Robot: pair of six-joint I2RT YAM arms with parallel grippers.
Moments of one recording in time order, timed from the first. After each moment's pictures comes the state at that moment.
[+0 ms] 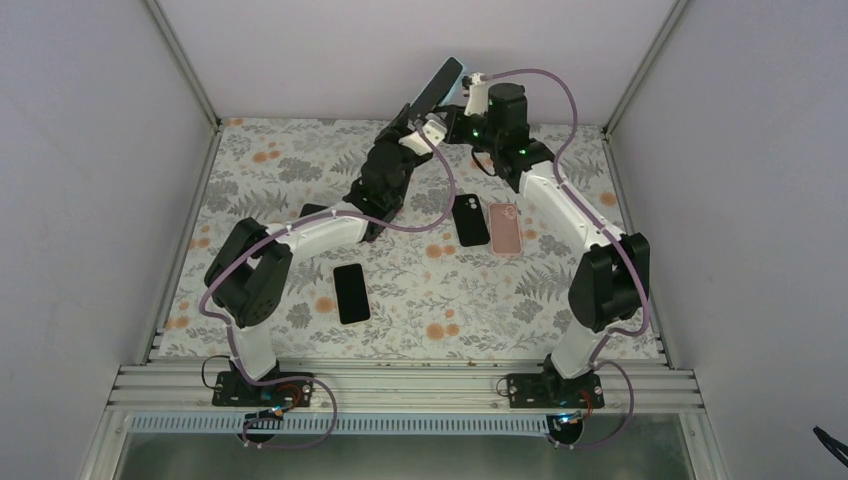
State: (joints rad) left arm -0.70 1.84 1.29 0.71 -0.48 0.70; right arm 0.41 1.74 1.57 -0.11 -0.40 0.44
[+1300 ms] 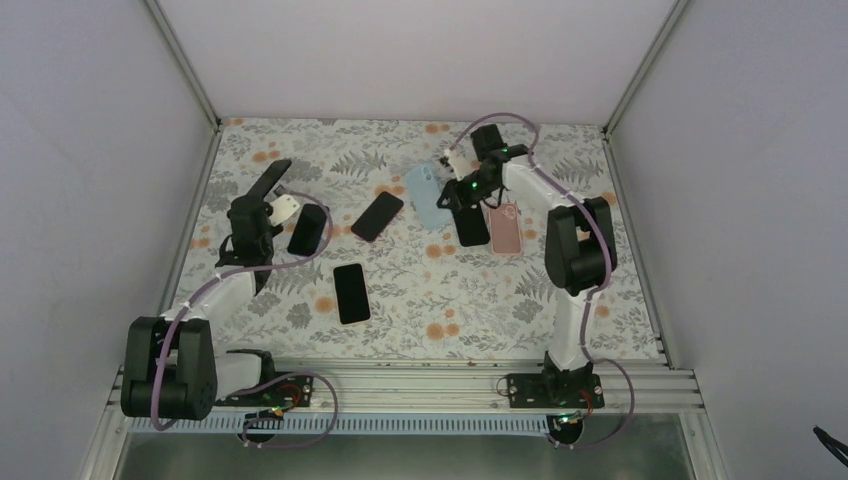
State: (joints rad) left arm -0.07 1.21 0.54 0.30 -0.36 1.02; right arm 0.30 2.02 1.63 -0.77 -0.57 -0.14
